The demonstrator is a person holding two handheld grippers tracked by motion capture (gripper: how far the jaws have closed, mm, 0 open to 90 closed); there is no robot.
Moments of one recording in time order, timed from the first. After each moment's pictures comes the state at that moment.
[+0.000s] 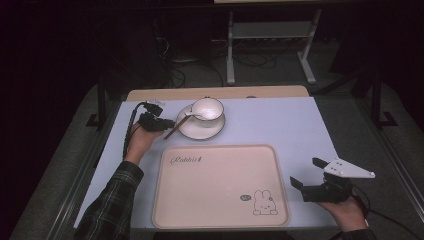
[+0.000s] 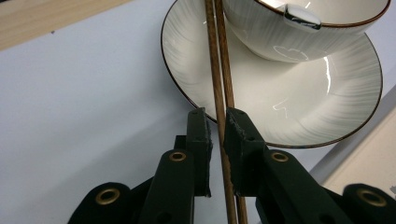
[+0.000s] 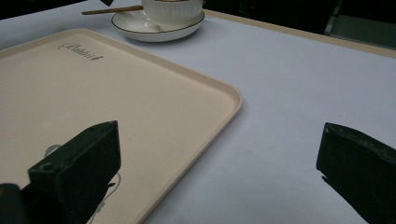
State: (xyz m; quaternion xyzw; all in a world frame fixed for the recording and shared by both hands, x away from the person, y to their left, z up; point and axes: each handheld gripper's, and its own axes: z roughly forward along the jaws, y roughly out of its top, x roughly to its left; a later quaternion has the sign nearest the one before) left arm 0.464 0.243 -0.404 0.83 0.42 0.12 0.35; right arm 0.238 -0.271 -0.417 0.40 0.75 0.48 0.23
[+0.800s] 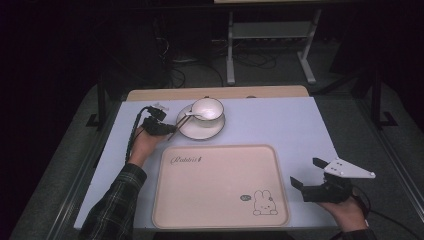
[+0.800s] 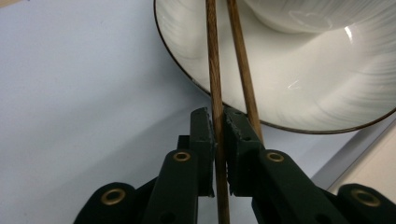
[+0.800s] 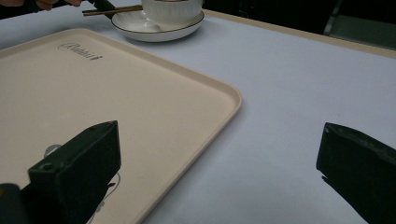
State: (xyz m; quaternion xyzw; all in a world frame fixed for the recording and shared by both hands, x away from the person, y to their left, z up) left arm 0.466 0.239 -0.423 0.84 0.43 0.12 0.32; right arm 0.238 -0.271 -0.417 0.40 0.75 0.48 0.23
